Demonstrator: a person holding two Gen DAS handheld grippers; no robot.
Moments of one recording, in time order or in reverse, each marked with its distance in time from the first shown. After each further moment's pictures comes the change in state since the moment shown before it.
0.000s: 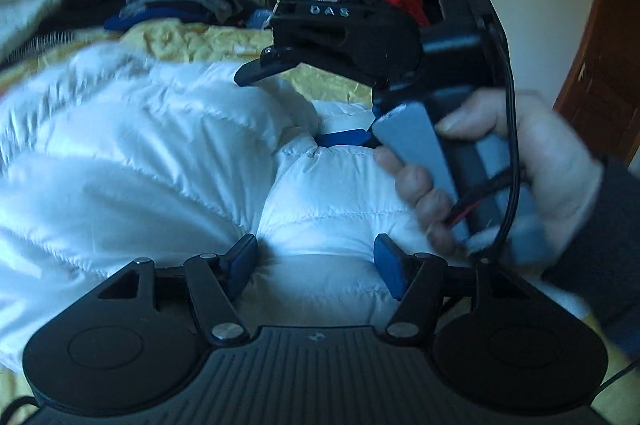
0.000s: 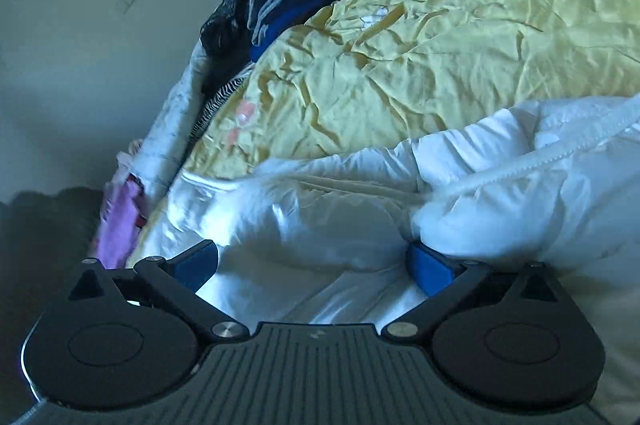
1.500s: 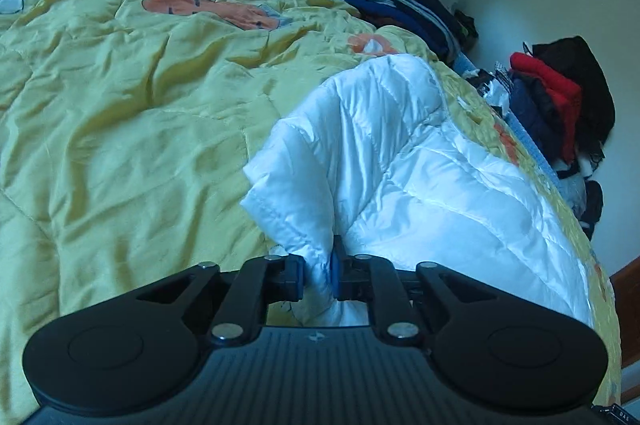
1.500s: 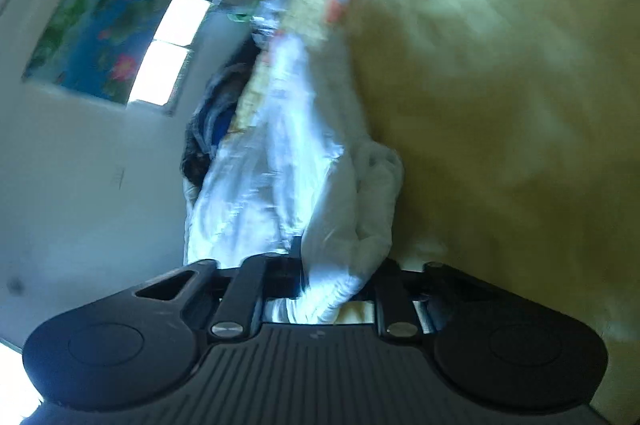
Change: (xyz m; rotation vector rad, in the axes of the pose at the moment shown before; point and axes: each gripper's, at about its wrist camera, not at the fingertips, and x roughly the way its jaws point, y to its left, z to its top) left arm -0.098 0.171 -0.009 -0.545 -0.005 0.255; right arm -0.239 -0.151 -0.172 0.591 -0.290 0.108
